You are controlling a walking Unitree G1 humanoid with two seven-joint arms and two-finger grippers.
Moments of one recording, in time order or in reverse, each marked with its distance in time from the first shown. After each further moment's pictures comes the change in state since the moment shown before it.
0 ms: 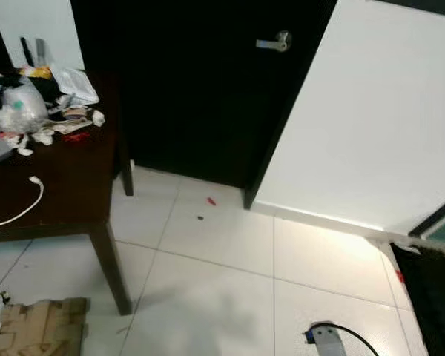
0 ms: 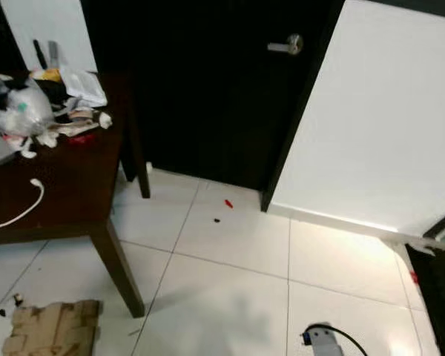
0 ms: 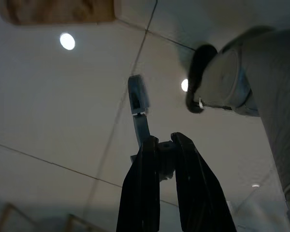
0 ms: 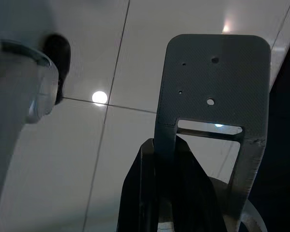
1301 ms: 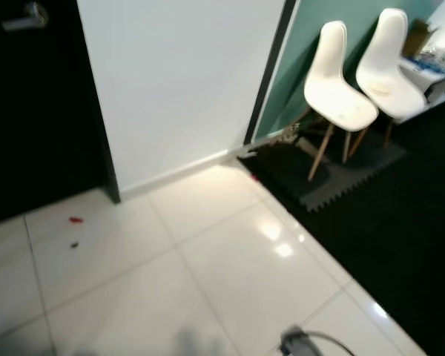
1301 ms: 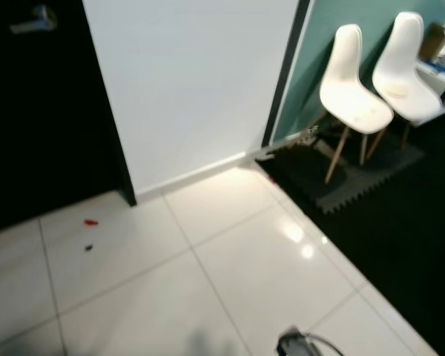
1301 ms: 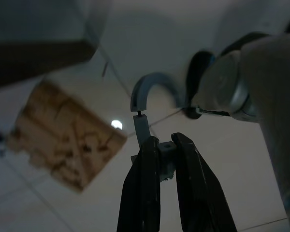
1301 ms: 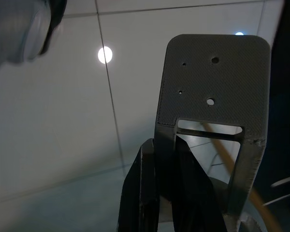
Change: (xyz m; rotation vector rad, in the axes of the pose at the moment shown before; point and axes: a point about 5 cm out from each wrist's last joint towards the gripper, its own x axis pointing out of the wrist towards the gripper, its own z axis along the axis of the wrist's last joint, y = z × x) left arm 0.001 -0.009 0.007 0.137 -0.025 -0.005; right arm -0.001 0.021 -0.003 -0.398 0.007 0.093
